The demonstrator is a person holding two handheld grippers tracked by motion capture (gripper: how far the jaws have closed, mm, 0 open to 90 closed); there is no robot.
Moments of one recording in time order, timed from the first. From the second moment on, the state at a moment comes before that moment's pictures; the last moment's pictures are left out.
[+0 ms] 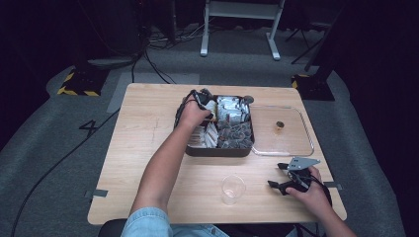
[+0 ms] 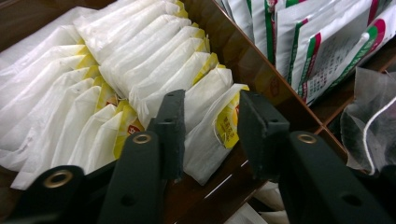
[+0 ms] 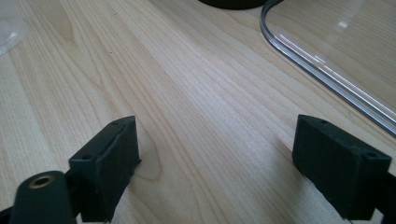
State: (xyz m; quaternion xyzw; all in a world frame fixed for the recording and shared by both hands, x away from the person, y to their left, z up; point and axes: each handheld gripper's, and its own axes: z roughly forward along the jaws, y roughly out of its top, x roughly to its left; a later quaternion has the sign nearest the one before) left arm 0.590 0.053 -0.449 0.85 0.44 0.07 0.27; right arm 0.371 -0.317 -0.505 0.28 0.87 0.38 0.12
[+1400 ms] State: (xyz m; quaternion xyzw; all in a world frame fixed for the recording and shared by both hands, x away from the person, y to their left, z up) left arm 0.579 0.060 -0.406 0.87 0.38 0.08 0.31; right arm 0.371 -0.317 -0.504 0.28 0.87 0.38 0.12
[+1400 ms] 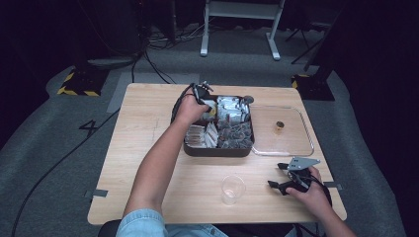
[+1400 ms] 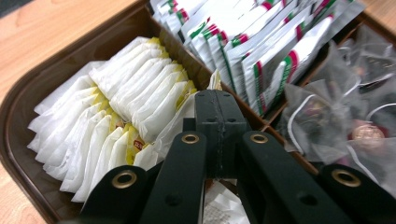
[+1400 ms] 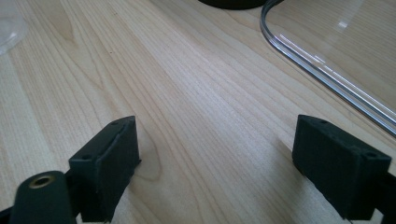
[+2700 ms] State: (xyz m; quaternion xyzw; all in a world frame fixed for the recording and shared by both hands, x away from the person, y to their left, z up) left arm 0.411 0.100 -0.307 0.86 0.22 0.10 0.46; right arm 0.370 -0.317 -0.504 0.28 0.87 0.38 0.12
